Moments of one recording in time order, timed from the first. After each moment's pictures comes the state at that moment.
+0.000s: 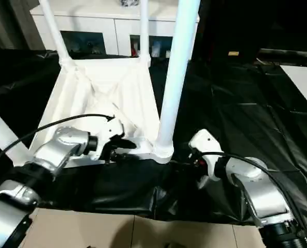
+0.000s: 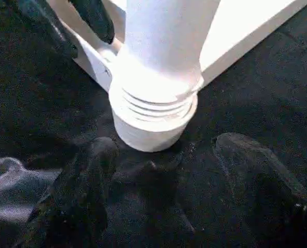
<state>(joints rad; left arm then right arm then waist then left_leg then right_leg) -0.71 0.32 -0.37 0.75 -0.04 0.12 -1.11 -0.19 -0.56 0.13 0.01 0.11 0.35 0.86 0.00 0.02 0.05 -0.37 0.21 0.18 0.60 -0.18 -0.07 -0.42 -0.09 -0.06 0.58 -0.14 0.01</state>
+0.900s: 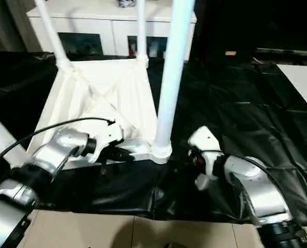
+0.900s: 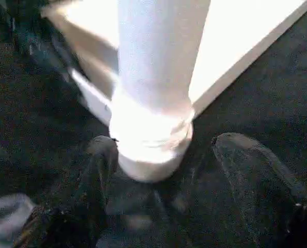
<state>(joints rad) -0.66 0.34 -0.37 0.68 0.02 0.09 -1.14 -0.20 -0.50 0.09 0.00 0.20 0.37 0.83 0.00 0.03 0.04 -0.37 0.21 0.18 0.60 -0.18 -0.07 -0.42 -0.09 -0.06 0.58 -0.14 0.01</state>
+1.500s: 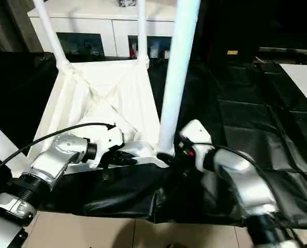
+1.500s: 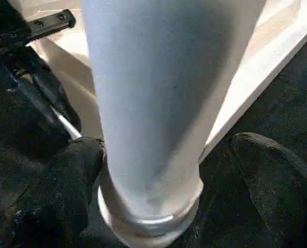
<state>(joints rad) -0.60 0.32 -0.35 0.56 0.01 0.14 -1.13 -0.30 -0.43 0.15 0.11 0.15 0.33 0.79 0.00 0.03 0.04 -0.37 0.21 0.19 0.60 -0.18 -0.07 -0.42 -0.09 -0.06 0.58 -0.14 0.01</state>
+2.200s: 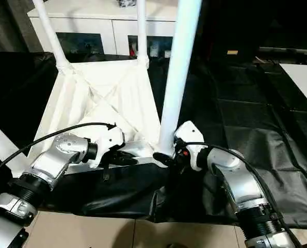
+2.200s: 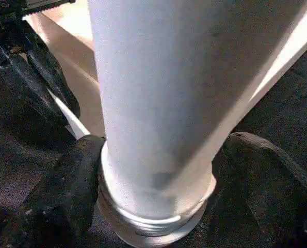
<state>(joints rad) -0.60 0.32 -0.35 0.56 0.02 0.15 -1.12 -0.32 -0.43 0.18 0.18 0.11 0.28 0.81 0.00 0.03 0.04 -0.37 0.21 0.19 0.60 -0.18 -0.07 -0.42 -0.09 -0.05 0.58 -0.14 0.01</state>
